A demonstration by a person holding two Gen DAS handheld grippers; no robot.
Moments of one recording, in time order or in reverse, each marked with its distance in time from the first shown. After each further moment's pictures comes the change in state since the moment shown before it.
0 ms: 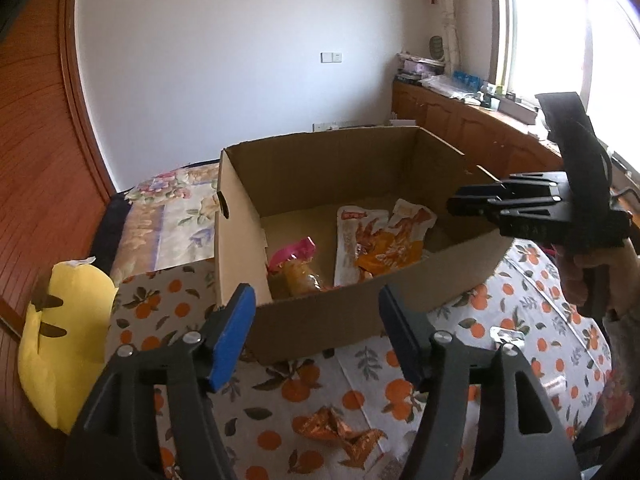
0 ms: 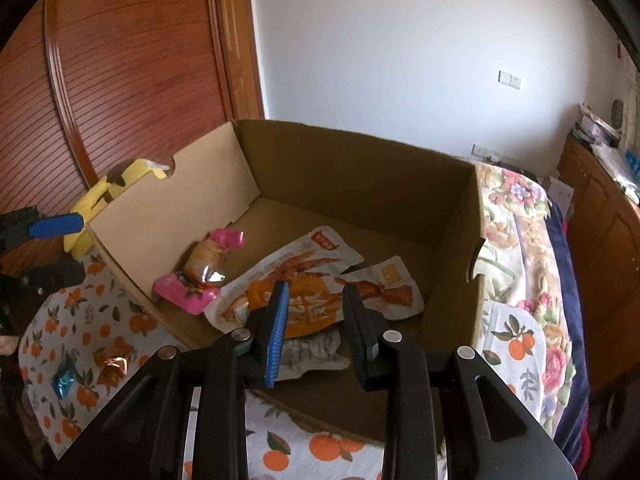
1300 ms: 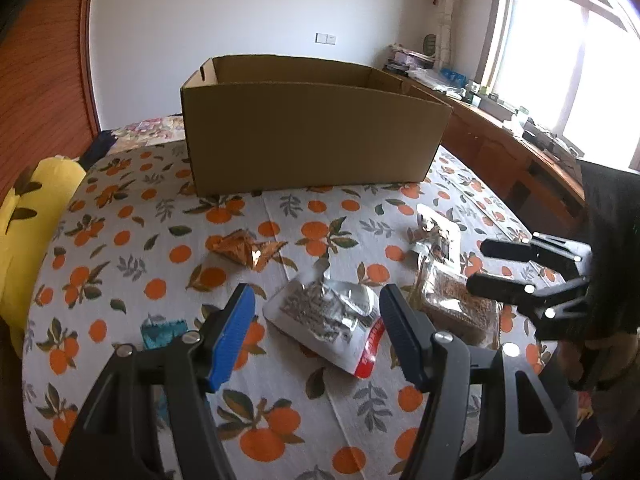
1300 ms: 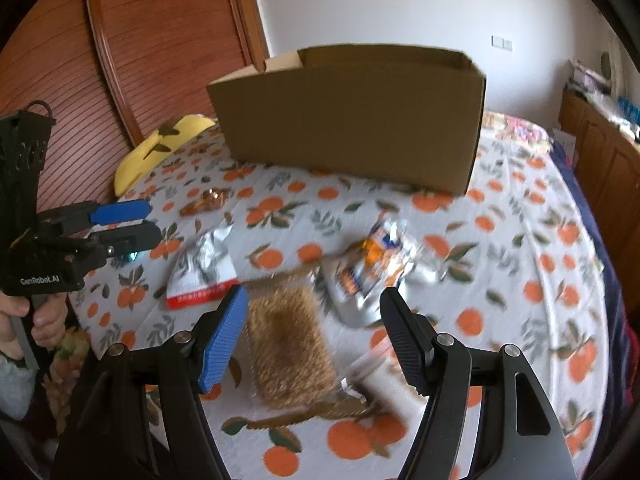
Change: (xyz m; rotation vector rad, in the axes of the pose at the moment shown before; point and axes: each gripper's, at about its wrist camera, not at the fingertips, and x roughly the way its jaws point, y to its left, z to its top) left arm -0.045 -0.055 -0.144 -0.131 0.049 -0.094; right arm -0.082 0.083 -0.181 0.097 0.036 0.077
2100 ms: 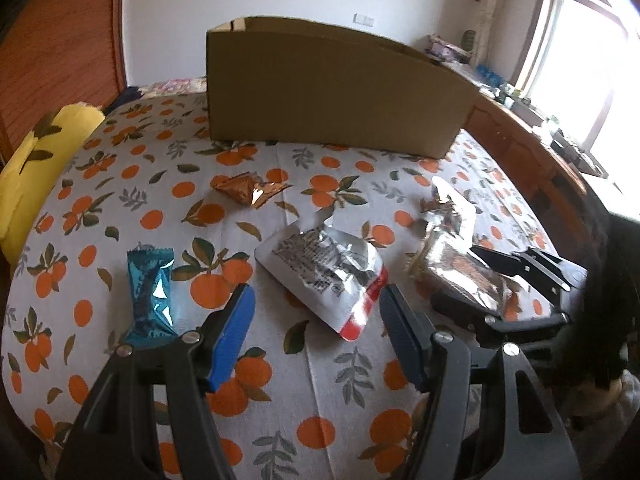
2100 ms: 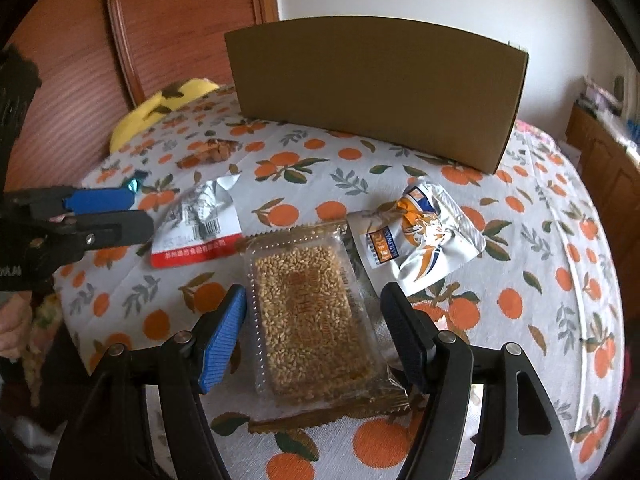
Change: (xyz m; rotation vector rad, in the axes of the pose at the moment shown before) left arm 0.012 -0.009 -0.022 -0.142 0.079 0.071; right arm 0.030 0.024 -0.021 -0.113 0.055 -0.065
